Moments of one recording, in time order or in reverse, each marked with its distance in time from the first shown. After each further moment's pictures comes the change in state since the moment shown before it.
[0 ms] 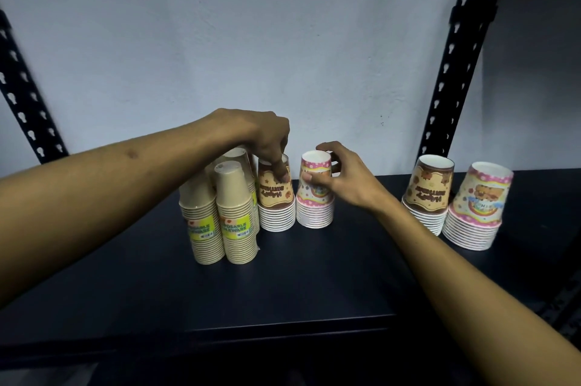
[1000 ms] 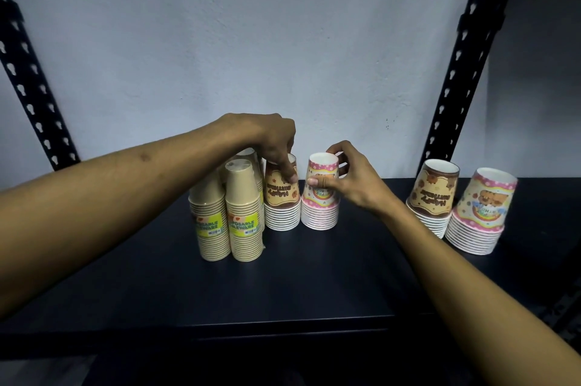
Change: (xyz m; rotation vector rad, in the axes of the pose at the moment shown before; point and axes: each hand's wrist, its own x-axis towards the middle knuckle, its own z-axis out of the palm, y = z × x) left_hand -0.007 -0.005 0.004 -0.033 0.006 0.001; right_hand -0.004 -0.006 0.000 -0.010 0.020 -0.003
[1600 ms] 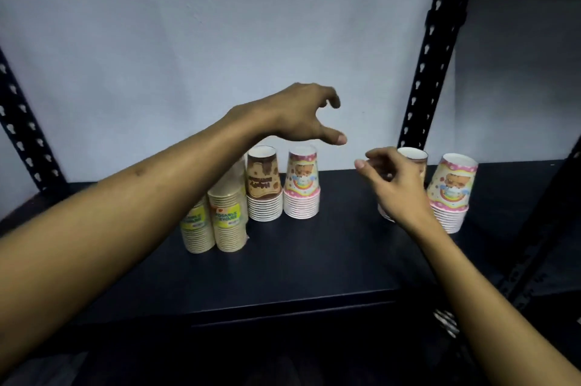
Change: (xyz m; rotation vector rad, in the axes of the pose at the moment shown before) left_hand -0.029 0.066 -0.028 -0.282 0.374 0.264; right_hand -0.072 0.014 -0.052 0.054 0.401 0.019
